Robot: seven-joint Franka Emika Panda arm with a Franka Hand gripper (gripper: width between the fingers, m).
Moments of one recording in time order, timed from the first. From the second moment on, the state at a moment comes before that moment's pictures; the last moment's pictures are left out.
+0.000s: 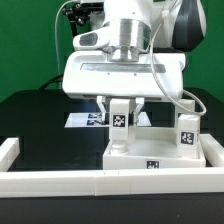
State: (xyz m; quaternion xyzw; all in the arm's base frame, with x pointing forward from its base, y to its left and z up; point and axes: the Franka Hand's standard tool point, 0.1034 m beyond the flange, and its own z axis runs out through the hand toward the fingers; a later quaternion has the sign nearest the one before) arm 0.566 -0.010 0.073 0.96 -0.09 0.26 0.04
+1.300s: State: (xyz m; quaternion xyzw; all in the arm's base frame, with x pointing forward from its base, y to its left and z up) arm 0.561 -0.010 0.060 0.96 -0.09 0.25 0.04
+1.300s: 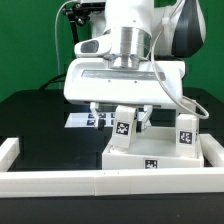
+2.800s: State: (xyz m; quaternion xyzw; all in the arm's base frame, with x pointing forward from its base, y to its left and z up) arm 0.571 -0.014 0.086 0.99 -0.09 0.06 -0.04
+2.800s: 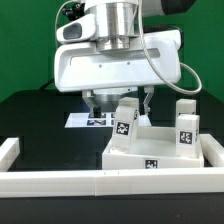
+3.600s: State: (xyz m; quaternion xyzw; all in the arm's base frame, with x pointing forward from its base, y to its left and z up) arm 0.571 -0.014 0.079 1.00 -0.08 0.03 -0.04
